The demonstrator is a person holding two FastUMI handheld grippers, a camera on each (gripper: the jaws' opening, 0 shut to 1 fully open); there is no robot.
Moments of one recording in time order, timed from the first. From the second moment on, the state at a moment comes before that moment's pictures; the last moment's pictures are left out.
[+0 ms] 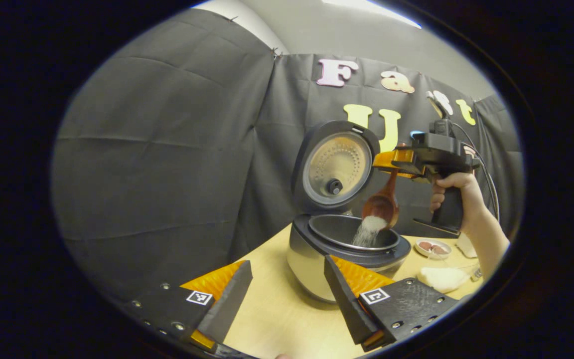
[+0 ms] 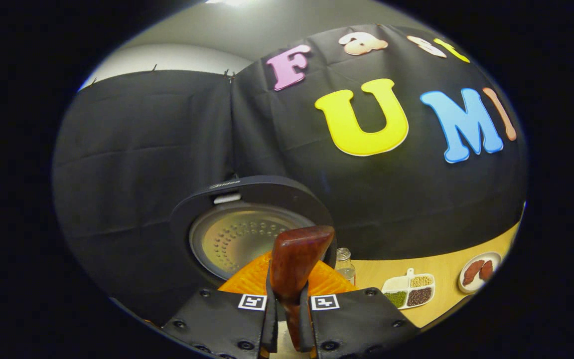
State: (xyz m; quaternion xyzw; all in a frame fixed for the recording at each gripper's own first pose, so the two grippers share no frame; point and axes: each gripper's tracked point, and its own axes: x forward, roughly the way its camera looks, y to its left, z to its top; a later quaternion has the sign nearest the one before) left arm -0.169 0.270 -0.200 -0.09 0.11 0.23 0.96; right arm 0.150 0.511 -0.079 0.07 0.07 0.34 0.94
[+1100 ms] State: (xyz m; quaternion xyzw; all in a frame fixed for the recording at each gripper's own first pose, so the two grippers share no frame) left arm -0.152 0.226 -0.180 -0.08 0.10 0.20 0.97; right arm 0.126 0.428 -0.024 0.03 0.00 0.35 0.94
